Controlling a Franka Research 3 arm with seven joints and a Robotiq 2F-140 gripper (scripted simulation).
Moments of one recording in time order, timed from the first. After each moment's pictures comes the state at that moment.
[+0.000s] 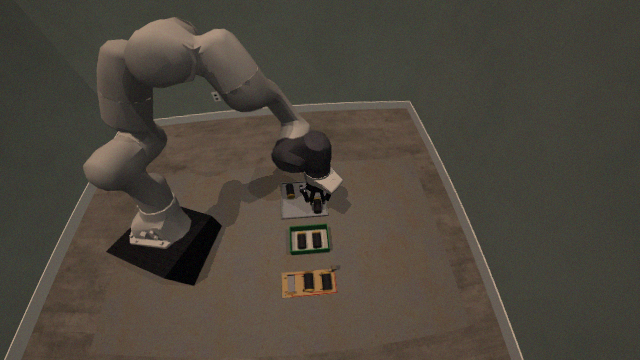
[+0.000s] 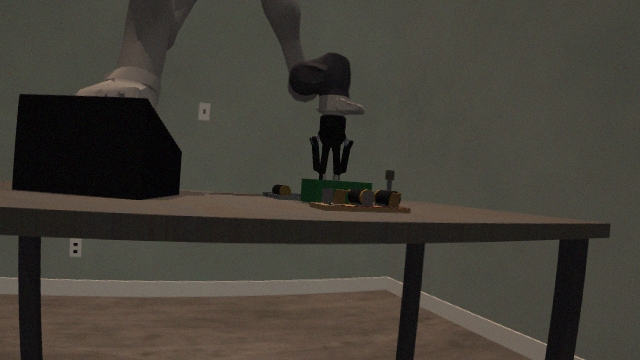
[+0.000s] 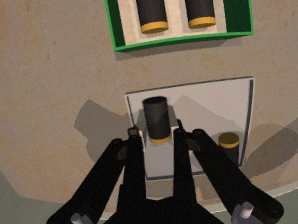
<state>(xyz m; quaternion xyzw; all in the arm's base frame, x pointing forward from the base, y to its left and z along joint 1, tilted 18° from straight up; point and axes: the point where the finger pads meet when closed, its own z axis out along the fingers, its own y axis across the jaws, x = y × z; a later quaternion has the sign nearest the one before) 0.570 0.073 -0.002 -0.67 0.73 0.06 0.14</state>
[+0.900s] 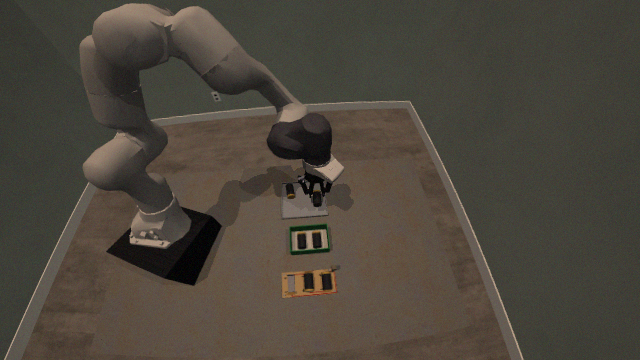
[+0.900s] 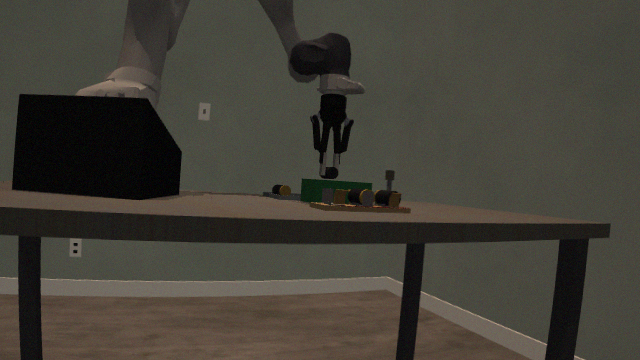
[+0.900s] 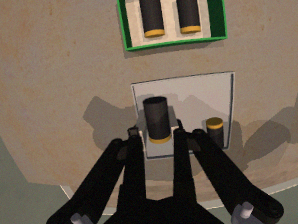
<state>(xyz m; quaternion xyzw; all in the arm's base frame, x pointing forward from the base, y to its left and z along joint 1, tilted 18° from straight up) 0.562 0.059 0.057 -0.67 0.73 0.06 0.14</state>
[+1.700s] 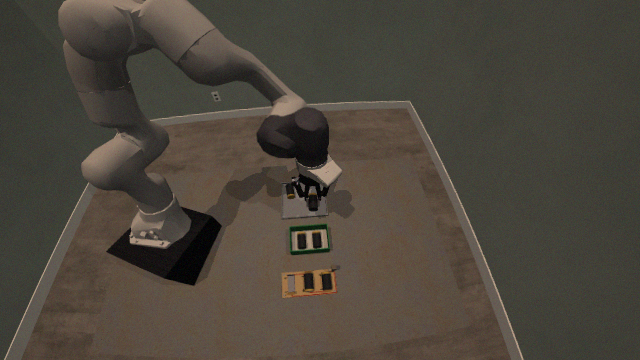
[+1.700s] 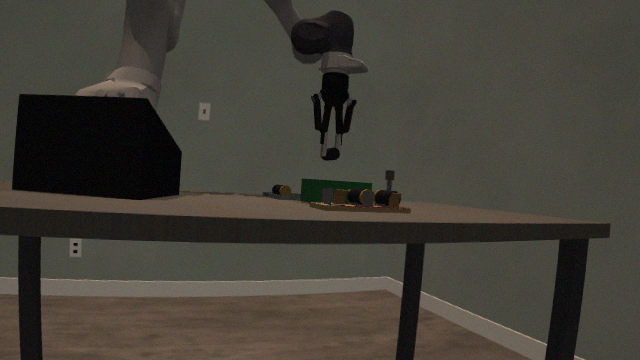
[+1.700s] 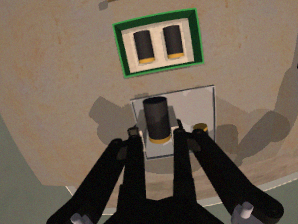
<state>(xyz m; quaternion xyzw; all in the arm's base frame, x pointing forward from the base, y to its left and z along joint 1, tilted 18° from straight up) 0.535 0.006 0.093 -0.65 0.74 0.07 0.14</state>
